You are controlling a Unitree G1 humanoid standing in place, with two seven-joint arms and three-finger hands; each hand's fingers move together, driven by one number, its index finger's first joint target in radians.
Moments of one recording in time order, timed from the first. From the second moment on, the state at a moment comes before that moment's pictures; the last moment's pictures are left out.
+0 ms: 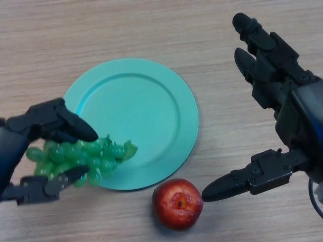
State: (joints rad) left arm 0.12 0.22 0.31 -0.84 0.34 0.25 -0.58; right arm -0.22 -0.53 0.22 -1.00 0.45 0.78 -0.36
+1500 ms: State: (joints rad) left arm 0.08 0.23 0.50 -0.88 -0.36 0.33 -0.20; right arm -0.26 -0.51 0.22 -1.00 0.46 0.76 -0.35
